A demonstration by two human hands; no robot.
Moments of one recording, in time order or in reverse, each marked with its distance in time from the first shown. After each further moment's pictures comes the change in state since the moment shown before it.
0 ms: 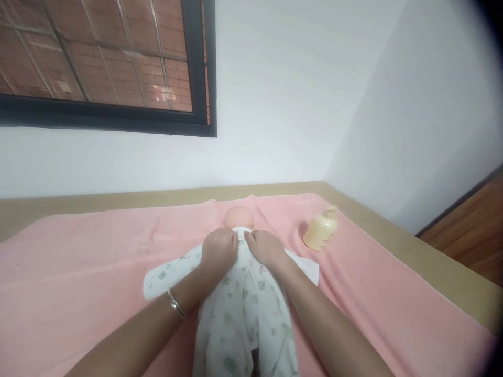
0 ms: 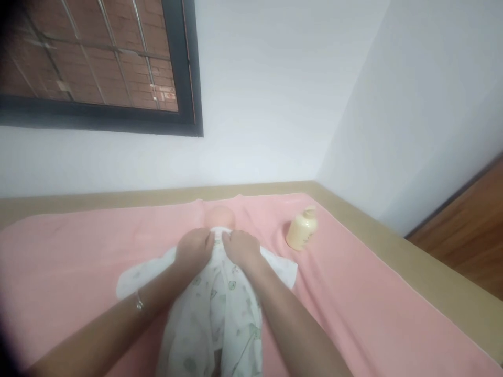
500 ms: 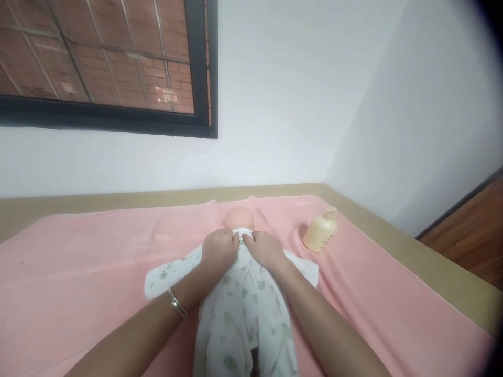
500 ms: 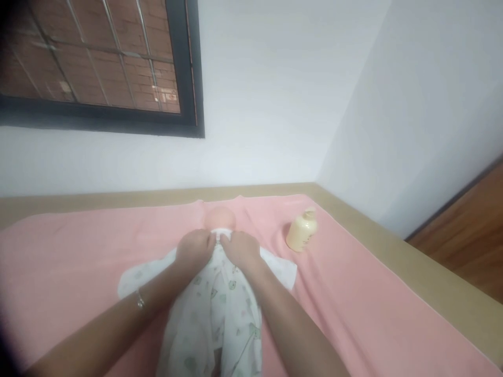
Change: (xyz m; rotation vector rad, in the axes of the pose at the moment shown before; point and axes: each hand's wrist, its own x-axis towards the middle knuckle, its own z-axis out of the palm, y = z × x) left_hand 0.001 -0.002 0.000 0.019 -0.045 0.005; right_hand 0.000 0.000 0.003 0.012 0.054 -0.009
